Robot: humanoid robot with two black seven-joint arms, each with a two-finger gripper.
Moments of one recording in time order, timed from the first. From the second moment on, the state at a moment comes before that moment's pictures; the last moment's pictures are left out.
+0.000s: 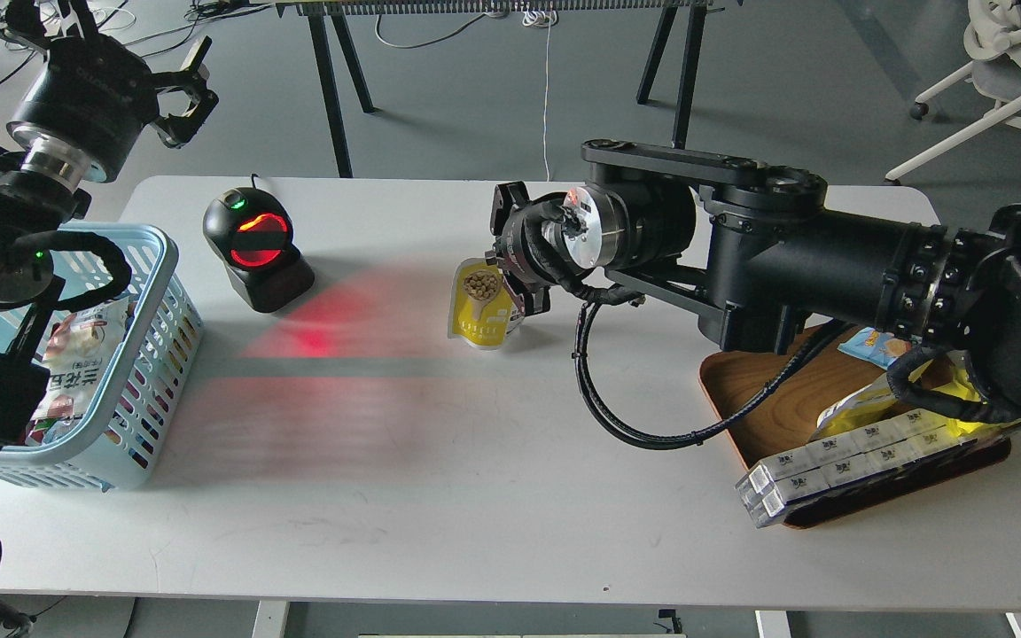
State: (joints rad) left arm -0.60 0.44 -1.27 -1.05 0.12 -0.31 -0.01; right arm 1.42 0.00 -0.05 0.97 0.44 -0.49 -0.44
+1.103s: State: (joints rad) left arm -0.61 0.43 -1.27 -1.05 0.13 -0.31 -0.01; right arm 1.39 0.00 -0.05 0.95 0.39 -0.49 -0.44
